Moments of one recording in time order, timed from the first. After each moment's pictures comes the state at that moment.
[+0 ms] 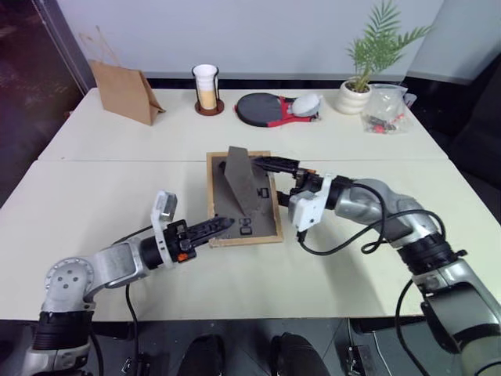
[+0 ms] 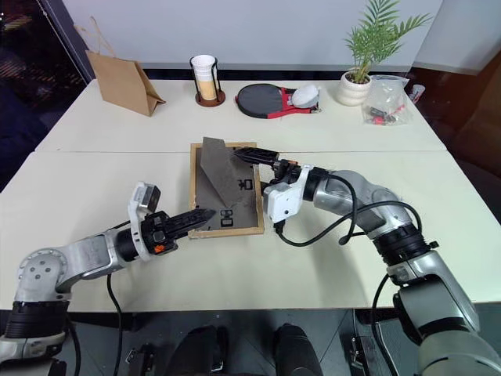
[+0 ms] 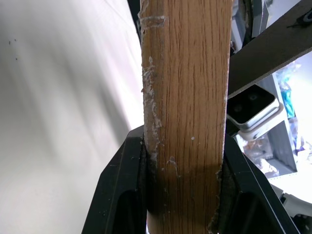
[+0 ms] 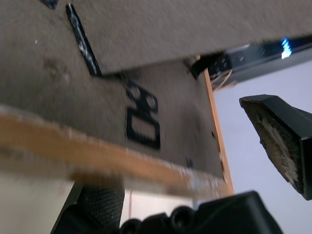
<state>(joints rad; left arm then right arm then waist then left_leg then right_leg) -0.23 0.57 0.17 -0.14 -1.84 1.15 -0.15 -0.78 -0.63 0.36 0.27 -0.70 -0.85 0.25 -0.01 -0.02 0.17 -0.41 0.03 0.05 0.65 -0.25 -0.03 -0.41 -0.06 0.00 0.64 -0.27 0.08</state>
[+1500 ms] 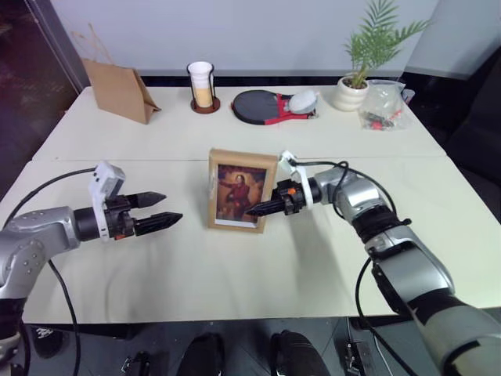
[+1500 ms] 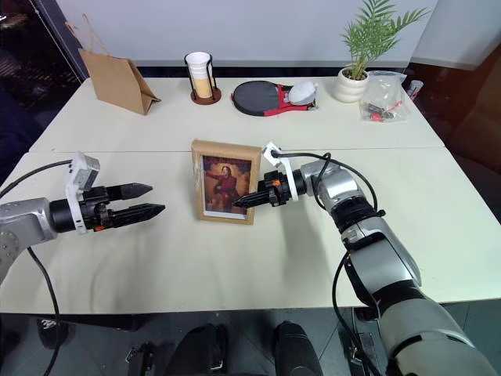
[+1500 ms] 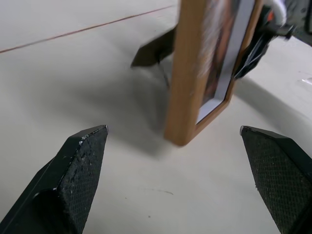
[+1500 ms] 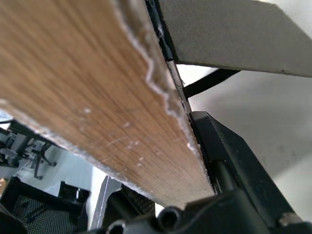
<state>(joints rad) -0.25 0.95 0.21 -0.18 -0.86 0.78 -0.90 -1.03 -0.37 0.36 0.86 0.34 0.30 1.45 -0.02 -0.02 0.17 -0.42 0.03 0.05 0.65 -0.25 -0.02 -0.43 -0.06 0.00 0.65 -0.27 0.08</state>
